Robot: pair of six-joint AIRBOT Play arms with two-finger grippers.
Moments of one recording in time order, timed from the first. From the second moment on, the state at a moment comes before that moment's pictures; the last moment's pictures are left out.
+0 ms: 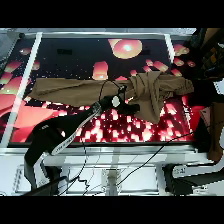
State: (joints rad) left arm -0.77 -1.94 1.55 0.90 -0.67 -1.81; right arm -0.42 -1.57 1.67 -1.37 1.22 1.25
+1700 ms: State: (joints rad) left arm 0.18 -1.23 1.53 1.13 -1.42 -1.38; right arm -0.29 -1.73 1.67 -1.08 1.13 1.32
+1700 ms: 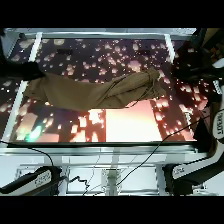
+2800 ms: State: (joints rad) left arm 0.18 -1.30 1.40 1.20 -1.22 -1.38; right arm -0.31 -1.86 1.51 -1.04 1.13 1.53
